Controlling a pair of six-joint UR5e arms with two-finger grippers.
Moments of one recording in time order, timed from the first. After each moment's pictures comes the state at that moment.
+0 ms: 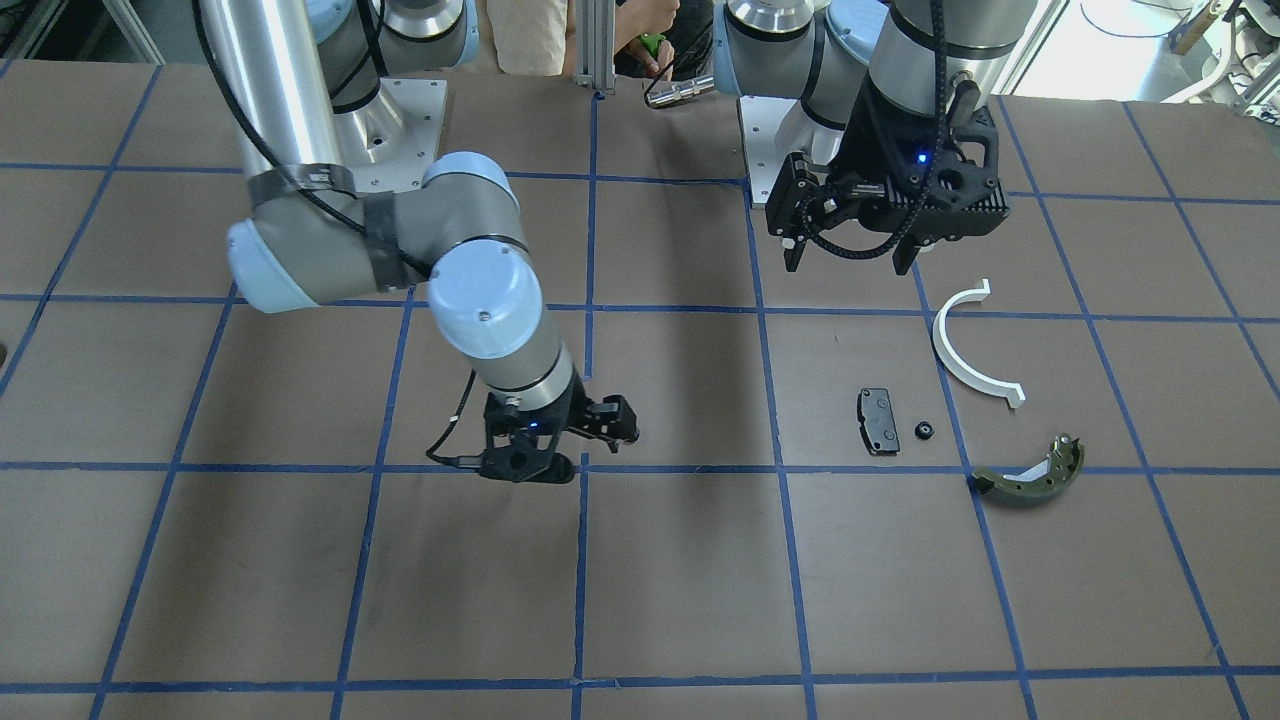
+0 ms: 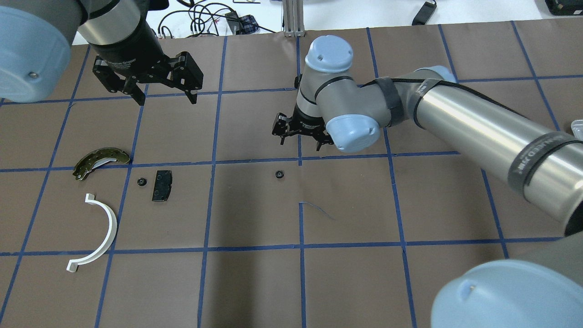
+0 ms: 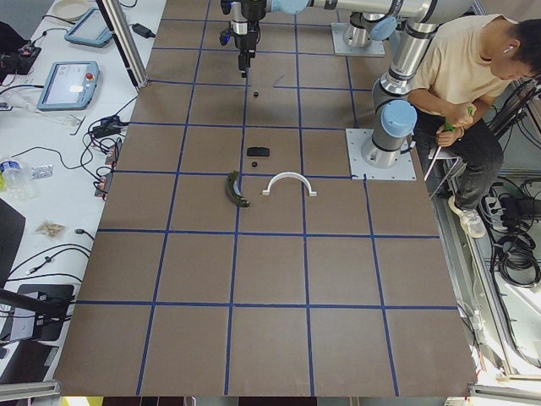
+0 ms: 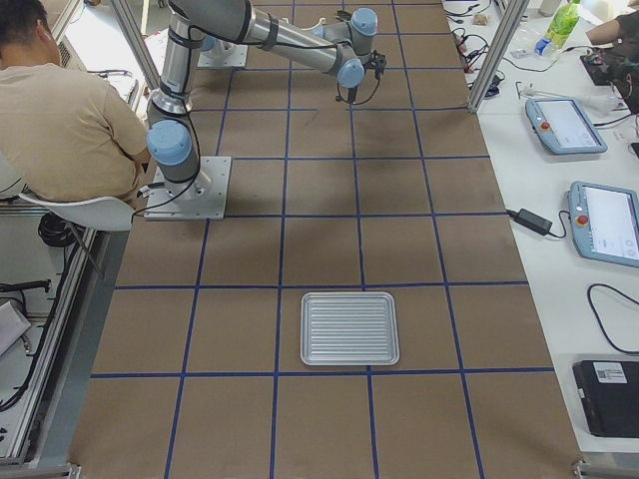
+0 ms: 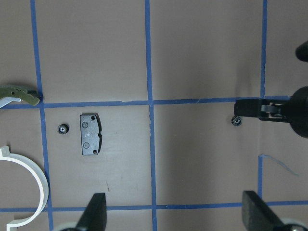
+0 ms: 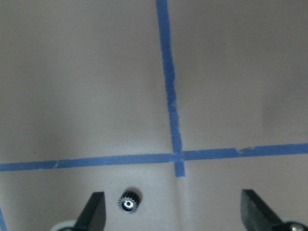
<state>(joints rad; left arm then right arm) -1.63 -1.59 -1.51 -1.55 1.58 -0.04 1.82 -1.13 1.65 -2.13 -1.37 0.37</state>
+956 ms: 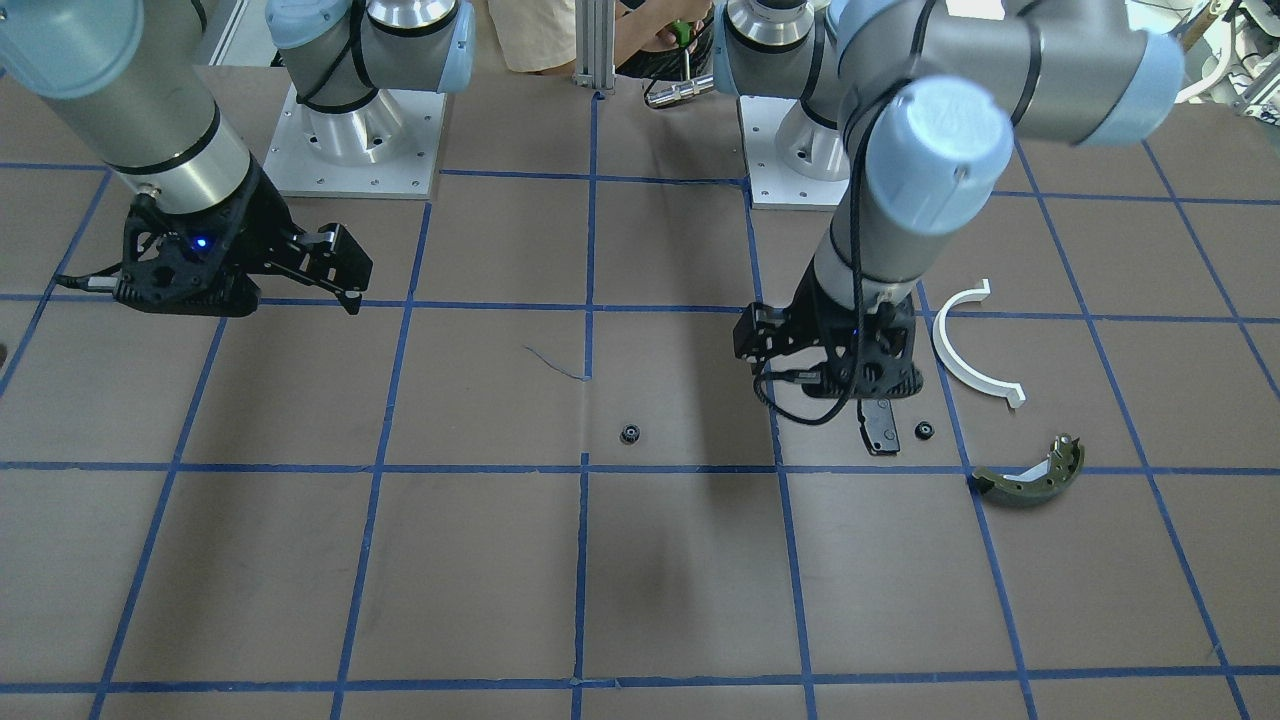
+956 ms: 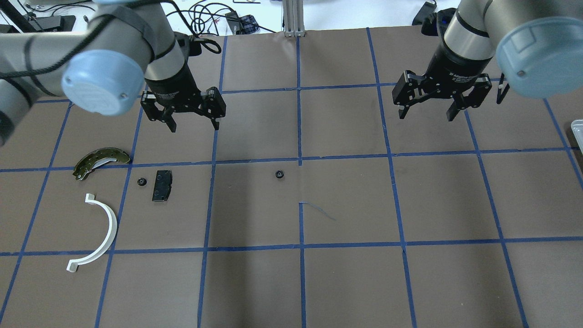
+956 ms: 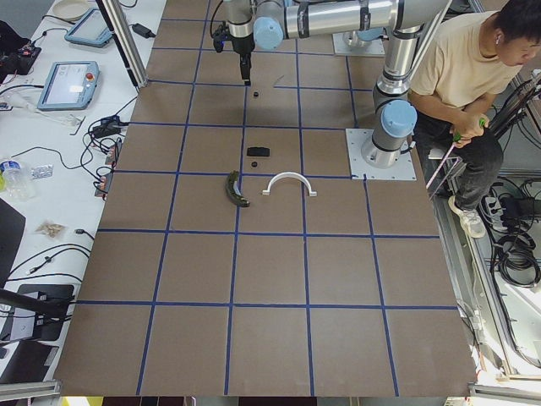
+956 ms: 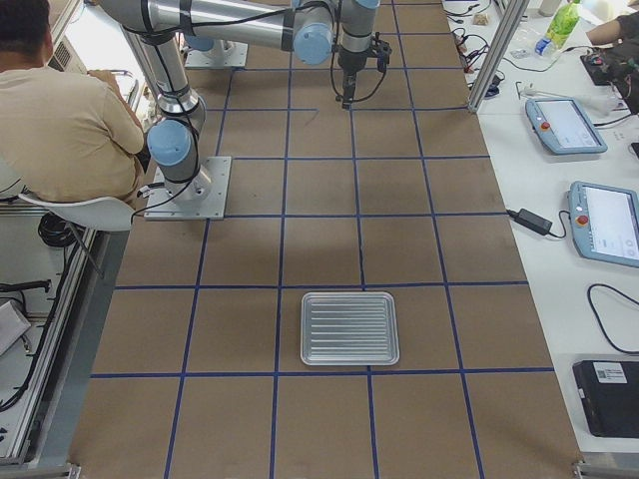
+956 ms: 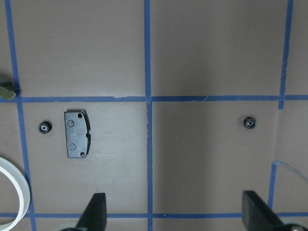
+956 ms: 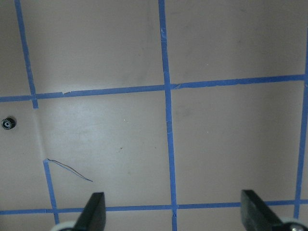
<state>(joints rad) -1.63 -1.80 -1.67 -1.33 1.57 -0.08 1.52 -1.53 1.64 -1.63 -1.52 0.01</state>
